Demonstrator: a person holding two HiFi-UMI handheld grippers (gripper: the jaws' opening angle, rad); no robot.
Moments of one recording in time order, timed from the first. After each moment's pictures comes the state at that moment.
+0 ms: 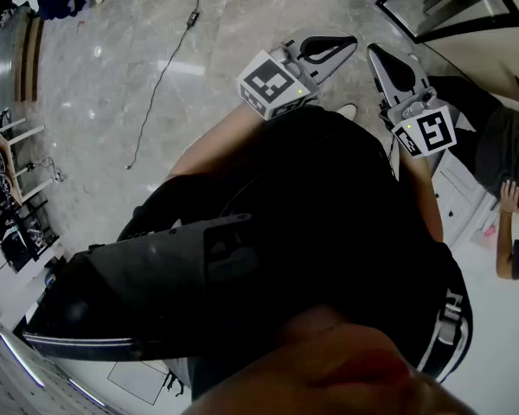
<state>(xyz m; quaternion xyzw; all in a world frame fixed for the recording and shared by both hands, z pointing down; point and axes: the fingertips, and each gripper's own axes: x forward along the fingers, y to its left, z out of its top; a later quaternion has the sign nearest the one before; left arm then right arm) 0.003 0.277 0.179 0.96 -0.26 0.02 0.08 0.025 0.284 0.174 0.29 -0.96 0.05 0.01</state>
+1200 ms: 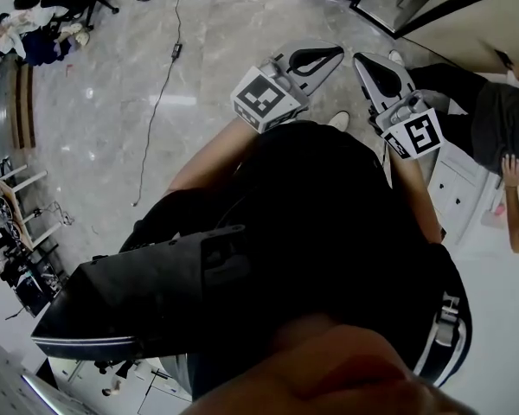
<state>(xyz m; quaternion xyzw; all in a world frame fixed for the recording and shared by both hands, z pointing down) 0.023 0.283 0.180 0.98 -0.21 0.02 0.06 0.041 0.293 0.172 0.33 -0.94 0.02 -0.01</state>
